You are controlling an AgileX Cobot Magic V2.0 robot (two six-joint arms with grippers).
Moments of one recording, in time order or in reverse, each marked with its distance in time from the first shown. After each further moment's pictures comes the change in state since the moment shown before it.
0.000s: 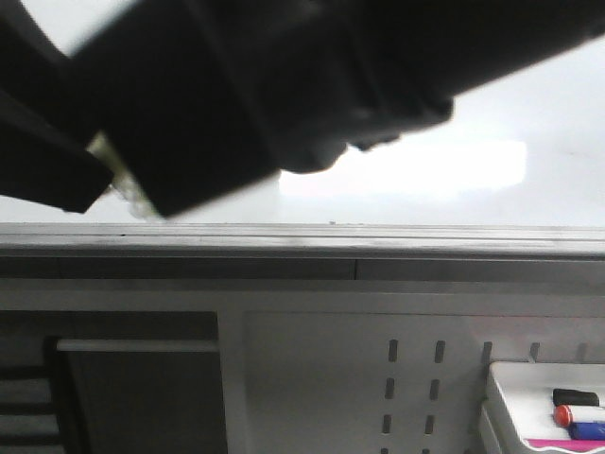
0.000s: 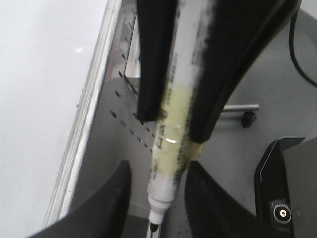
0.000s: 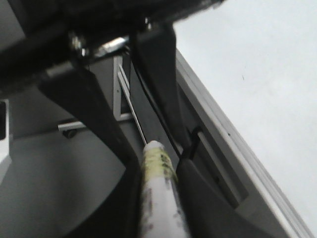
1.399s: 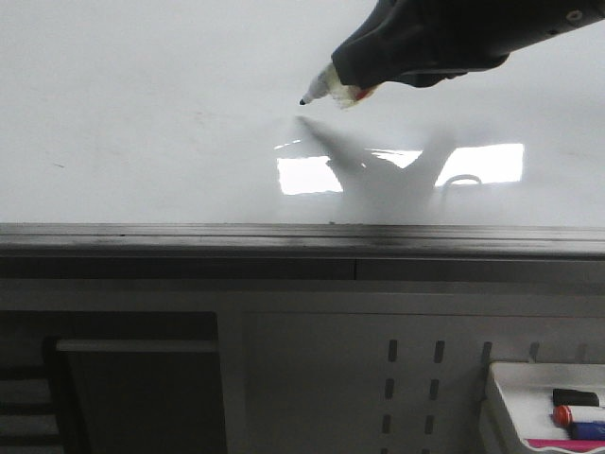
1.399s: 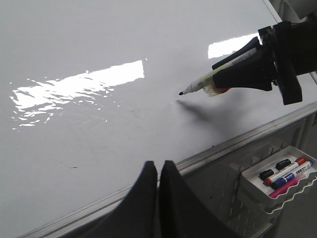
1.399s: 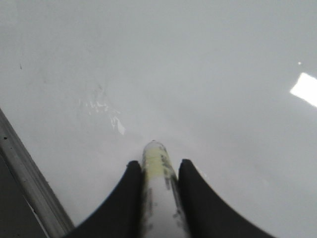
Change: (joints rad) left arm 0.244 -0.737 0.438 -0.336 -0.352 -0.354; right arm -0.497 0.136 -0.067 -0.015 -0.177 -0.124
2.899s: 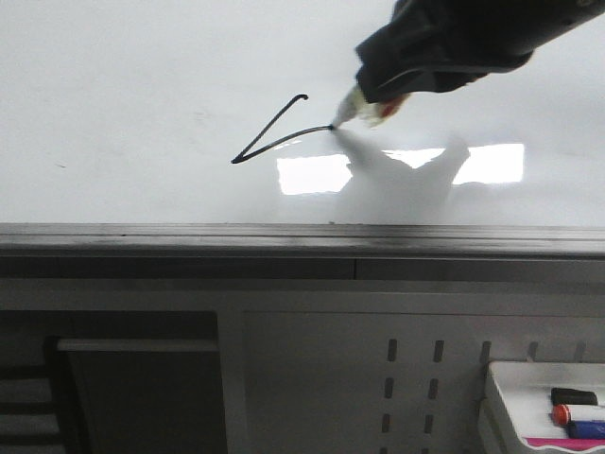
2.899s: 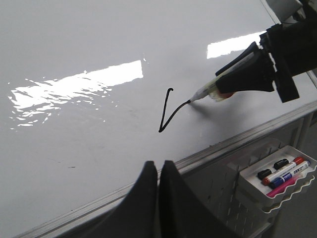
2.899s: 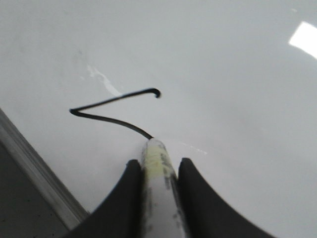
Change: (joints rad) left arm 0.000 0.000 0.000 -0.002 0.004 0.000; right arm -0.005 -0.024 -0.054 0.086 0.270 -0.006
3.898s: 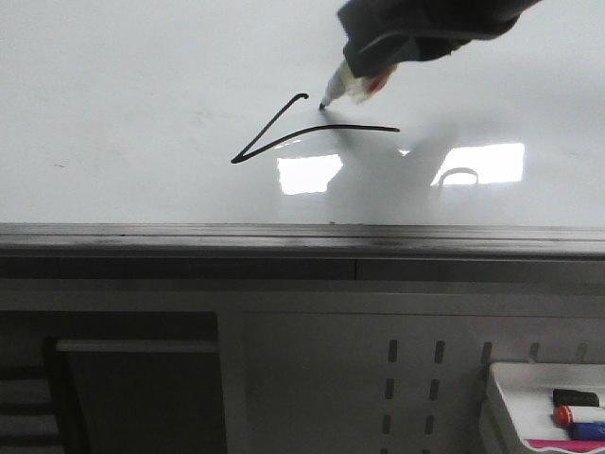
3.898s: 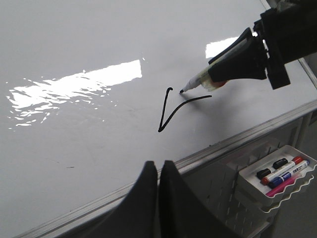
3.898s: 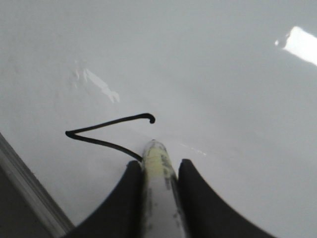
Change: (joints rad) left arm 0.001 -0.002 0.000 0.000 0.006 0.000; right arm 0.036 0.036 -0.077 -0.001 0.015 -0.001
